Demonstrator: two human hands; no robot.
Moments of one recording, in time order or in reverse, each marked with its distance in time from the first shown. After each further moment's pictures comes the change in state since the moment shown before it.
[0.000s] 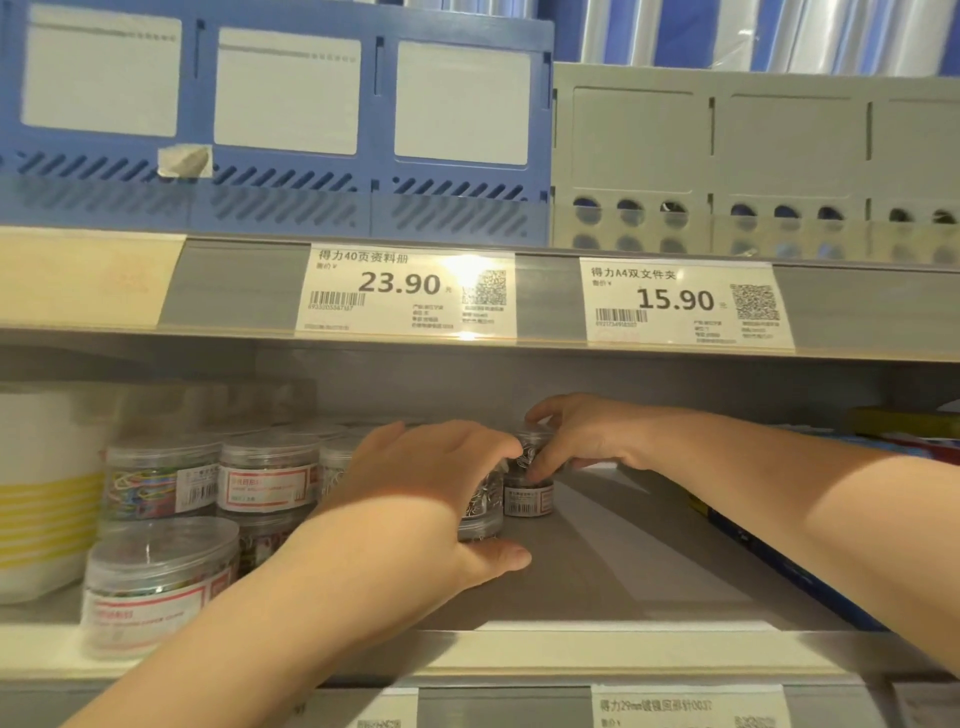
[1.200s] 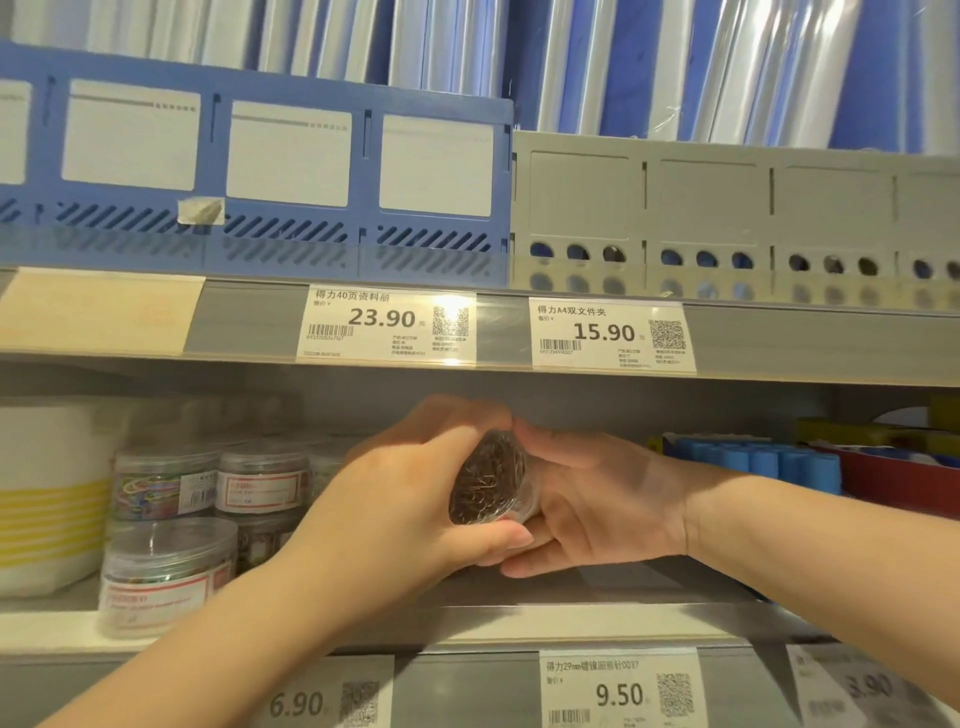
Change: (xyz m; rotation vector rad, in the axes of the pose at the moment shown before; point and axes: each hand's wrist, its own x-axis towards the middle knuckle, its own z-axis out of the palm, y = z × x) left_hand -0.009 0.013 -0.013 -0.149 0.182 0.052; right_hand -0.110 -0.017 0.006 0.754 -0.747 -0.136
